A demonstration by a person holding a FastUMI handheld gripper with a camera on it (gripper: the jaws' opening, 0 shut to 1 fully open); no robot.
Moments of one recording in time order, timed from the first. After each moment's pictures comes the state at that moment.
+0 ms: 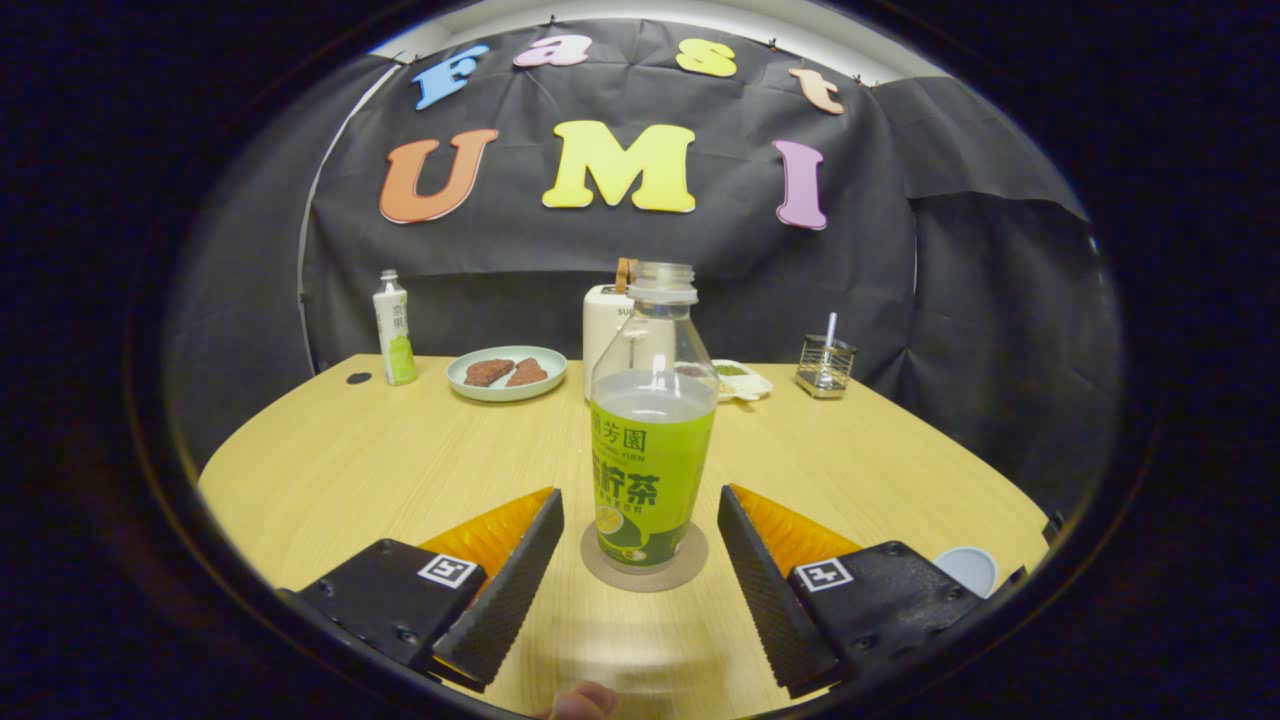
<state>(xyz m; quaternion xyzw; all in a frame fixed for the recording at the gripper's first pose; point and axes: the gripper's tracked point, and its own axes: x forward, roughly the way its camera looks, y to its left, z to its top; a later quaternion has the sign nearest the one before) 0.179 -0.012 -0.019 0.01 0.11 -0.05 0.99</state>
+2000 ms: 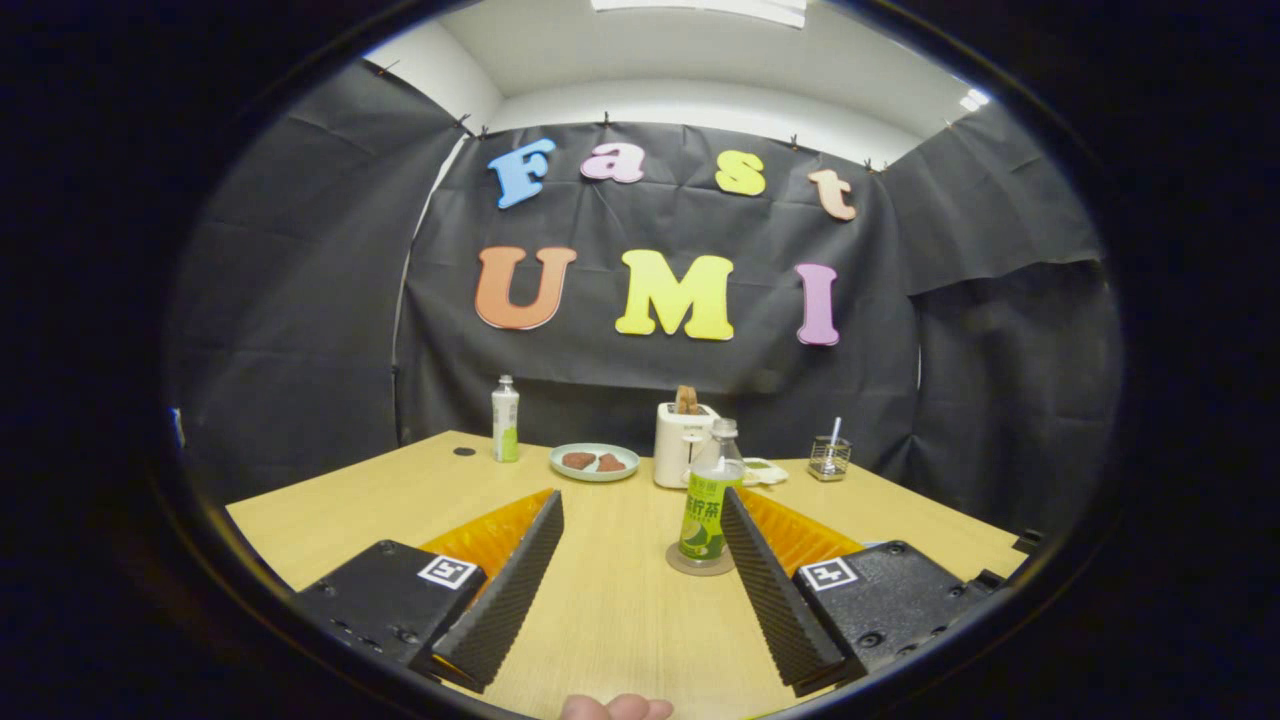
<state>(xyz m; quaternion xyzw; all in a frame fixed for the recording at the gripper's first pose) 0.019 0.066 0.041 -0.01 -0.04 0.01 1.00</state>
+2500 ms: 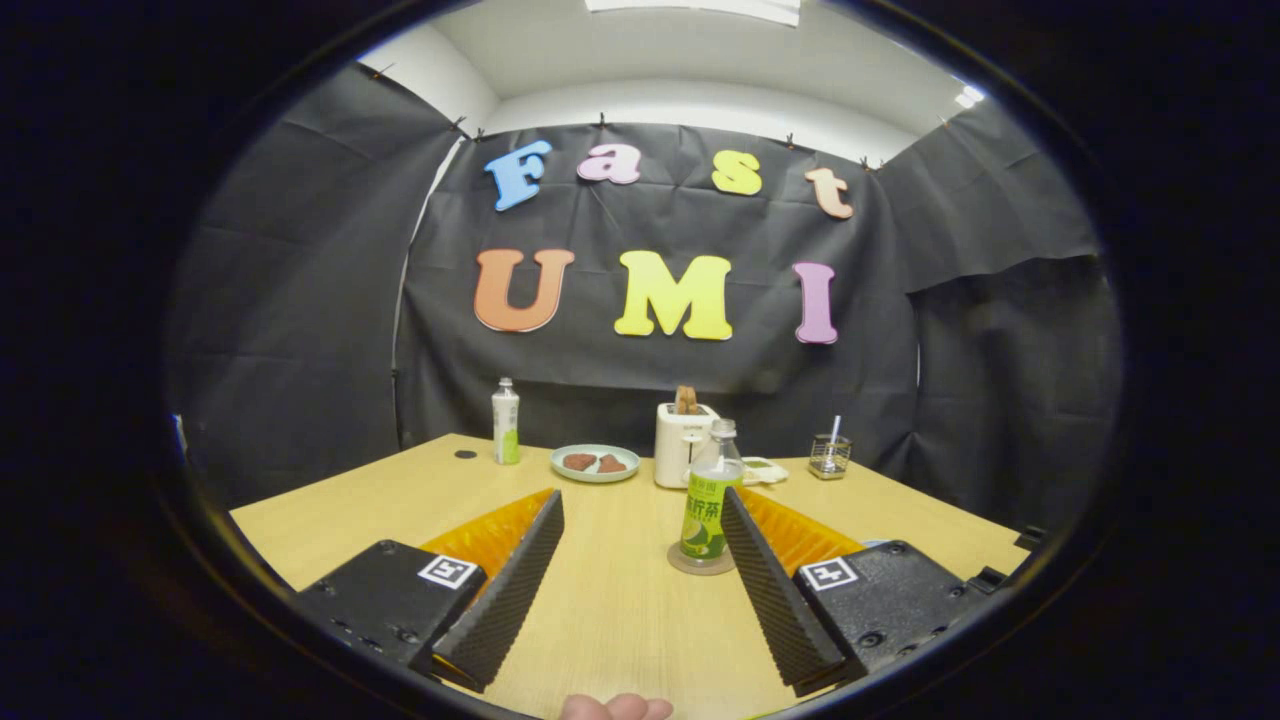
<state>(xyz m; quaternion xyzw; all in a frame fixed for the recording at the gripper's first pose) 0.013 0.059 0.045 0.00 -0.05 0.01 1.00</state>
